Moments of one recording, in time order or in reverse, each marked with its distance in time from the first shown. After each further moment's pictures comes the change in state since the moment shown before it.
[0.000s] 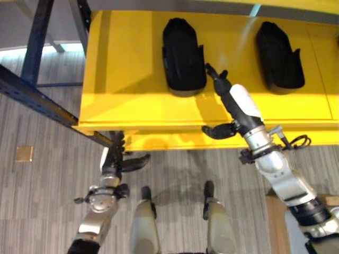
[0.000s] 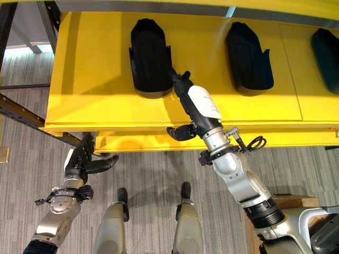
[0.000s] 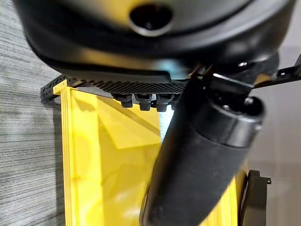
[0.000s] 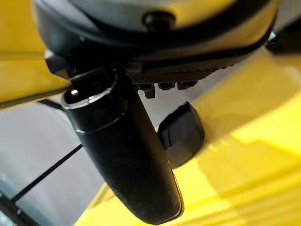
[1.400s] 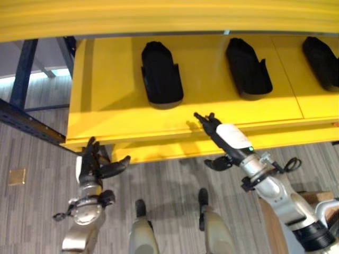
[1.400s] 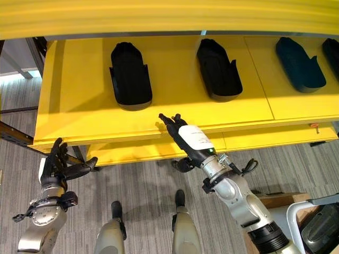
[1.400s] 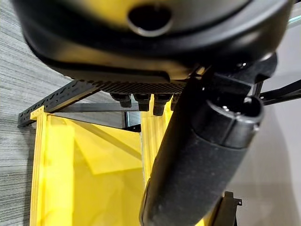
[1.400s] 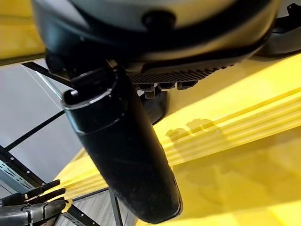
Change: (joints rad) left arm 0.143 0.011 0.130 -0.198 -0.015 0.081 0.161; right arm 0.252 0.018 0.001 -0.031 -0.130 -0.058 0.122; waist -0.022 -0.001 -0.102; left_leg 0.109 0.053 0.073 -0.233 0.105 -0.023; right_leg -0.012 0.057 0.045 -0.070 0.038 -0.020
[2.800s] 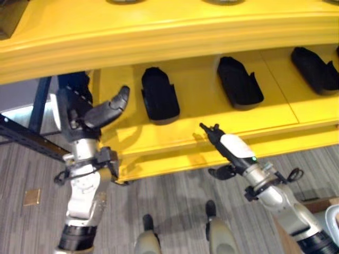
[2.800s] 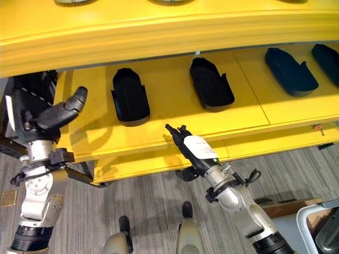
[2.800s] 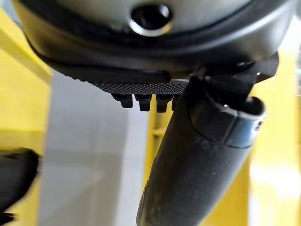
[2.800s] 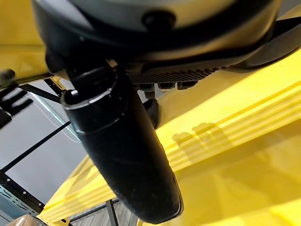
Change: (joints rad) left arm -0.311 -0.023 0.006 -0.050 -0.070 -0.253 -0.005; right arm 0.088 -0.028 0.003 0.003 0.022 0.017 -0.022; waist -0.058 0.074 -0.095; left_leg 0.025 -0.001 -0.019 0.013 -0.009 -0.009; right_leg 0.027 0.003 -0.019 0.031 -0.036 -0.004
